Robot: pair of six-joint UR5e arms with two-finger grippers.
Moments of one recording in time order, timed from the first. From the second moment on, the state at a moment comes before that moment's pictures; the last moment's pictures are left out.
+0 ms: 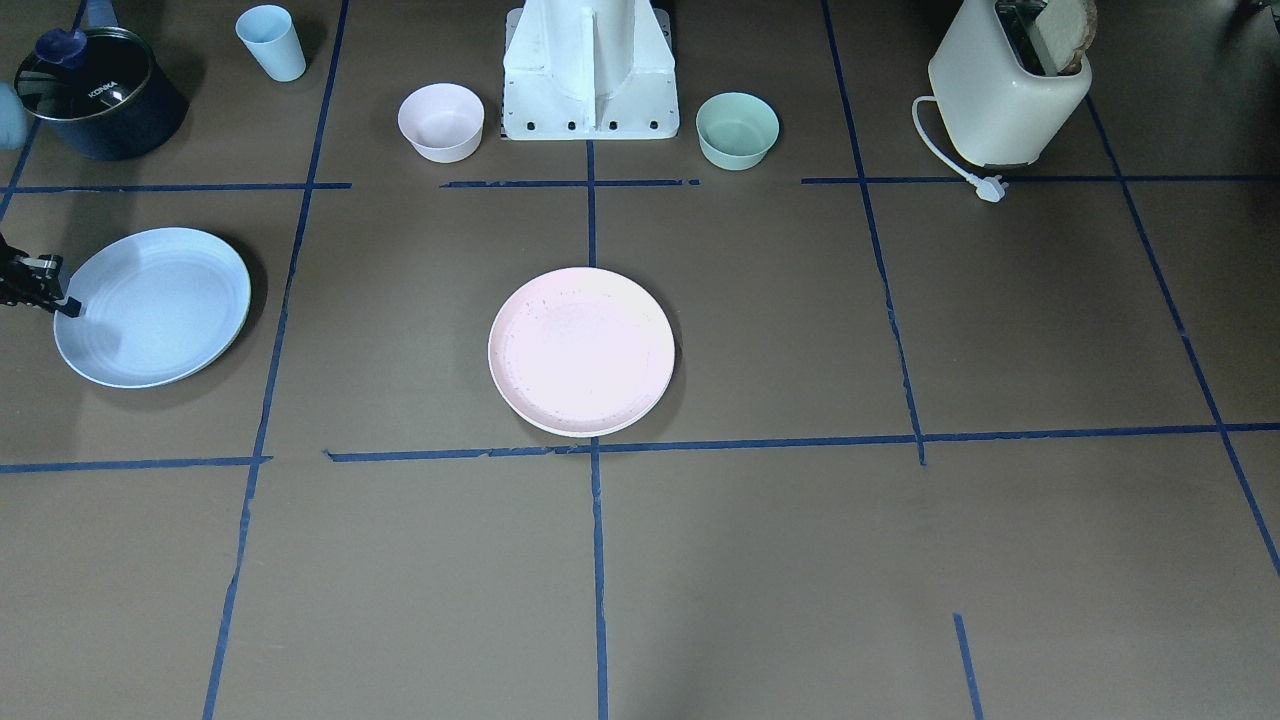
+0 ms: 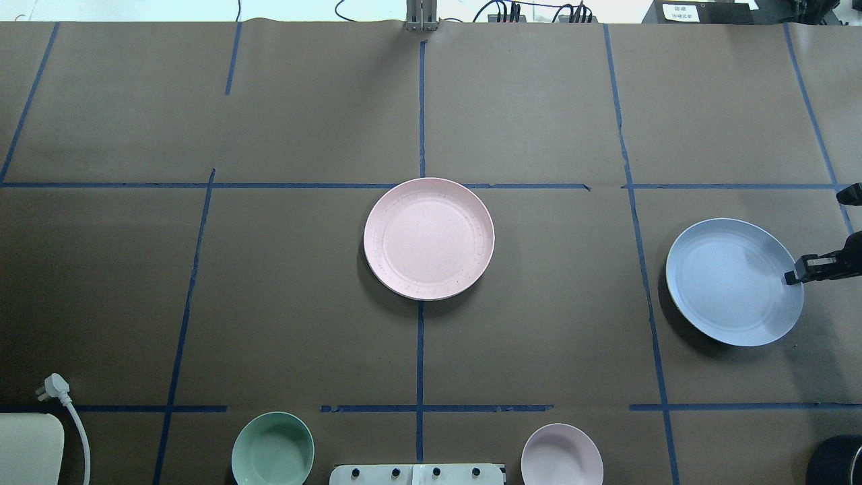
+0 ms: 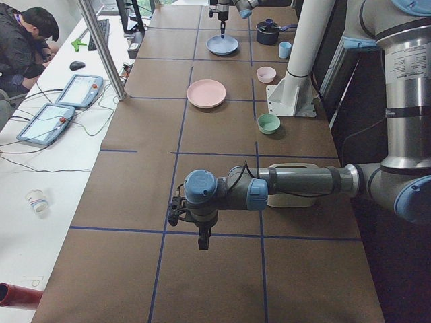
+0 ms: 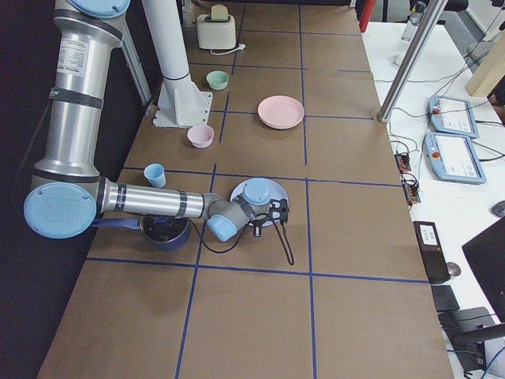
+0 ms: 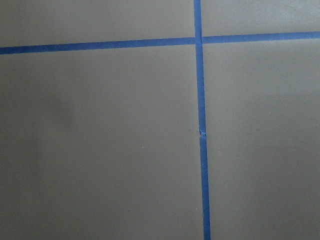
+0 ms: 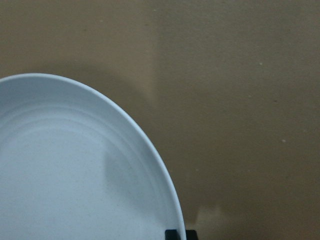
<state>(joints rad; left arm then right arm) -1.57 -1.41 -1.69 -1.60 -2.37 0.06 1.05 -1.76 1.59 -0.76 2.35 0.79</state>
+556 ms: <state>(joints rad) -1.57 -1.41 -1.69 -1.60 -2.37 0.06 1.01 -1.53 1.67 -0.78 2.43 1.19</state>
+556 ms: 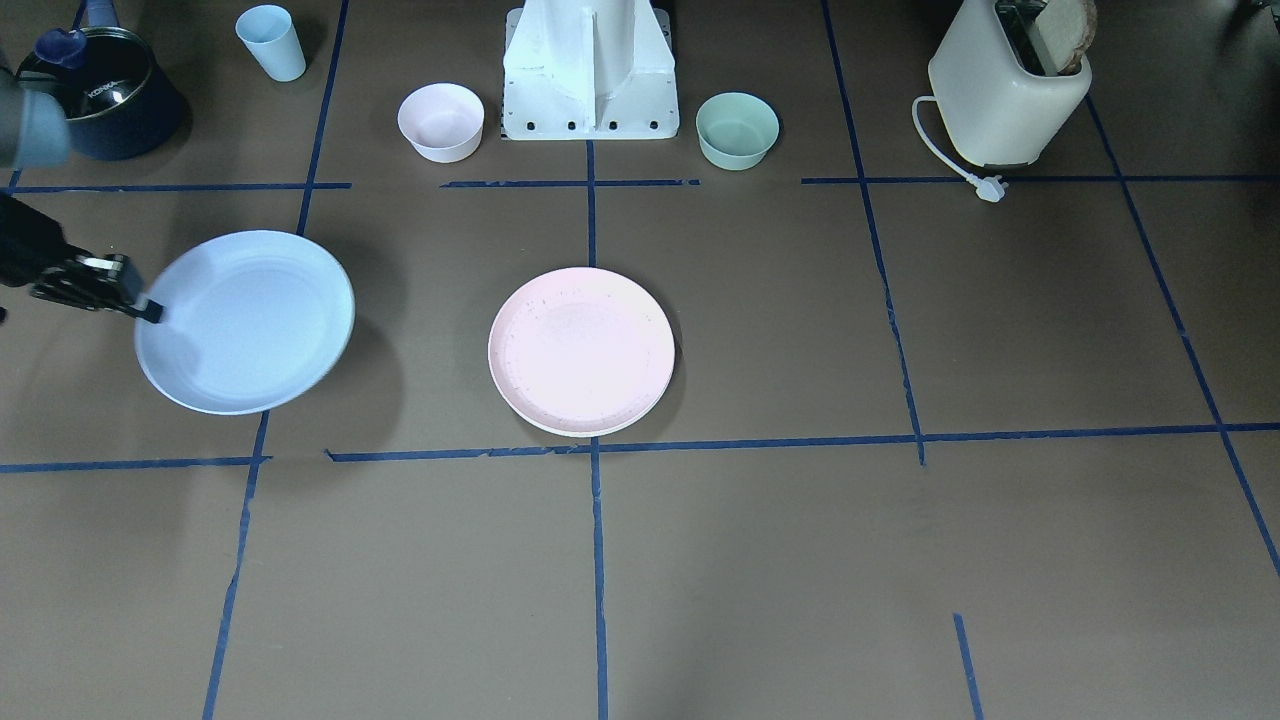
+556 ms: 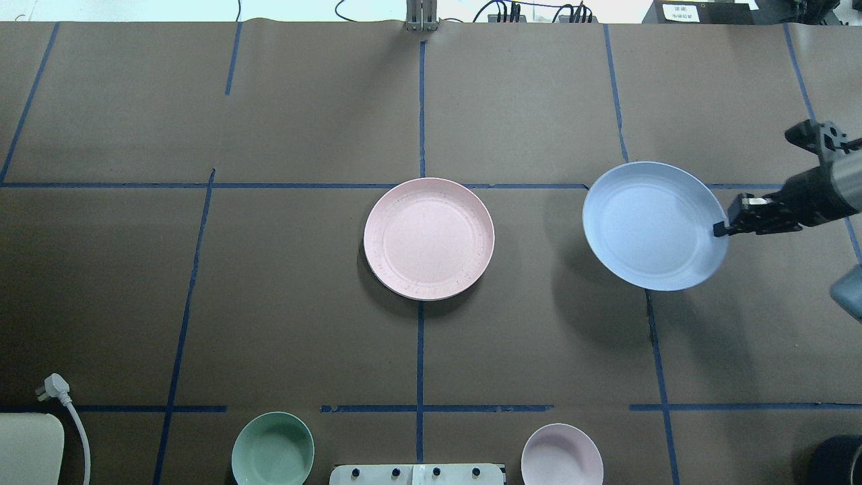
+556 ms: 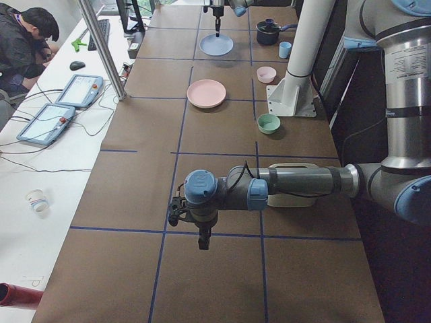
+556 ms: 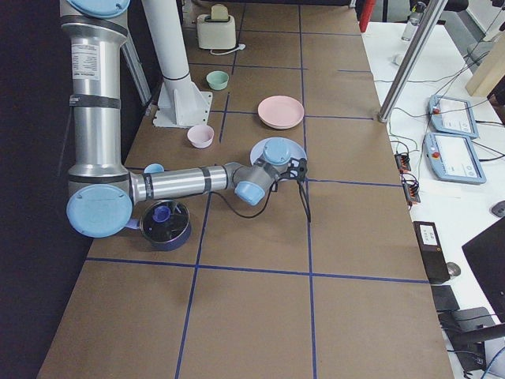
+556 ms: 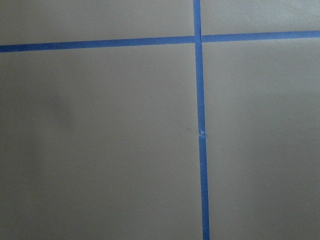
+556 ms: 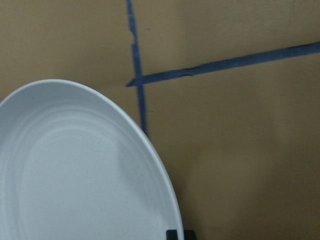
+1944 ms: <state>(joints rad) -1.57 -1.41 -1.69 -1.60 -2.37 0.06 0.61 -1.08 1.65 -1.09 1.99 1.58</state>
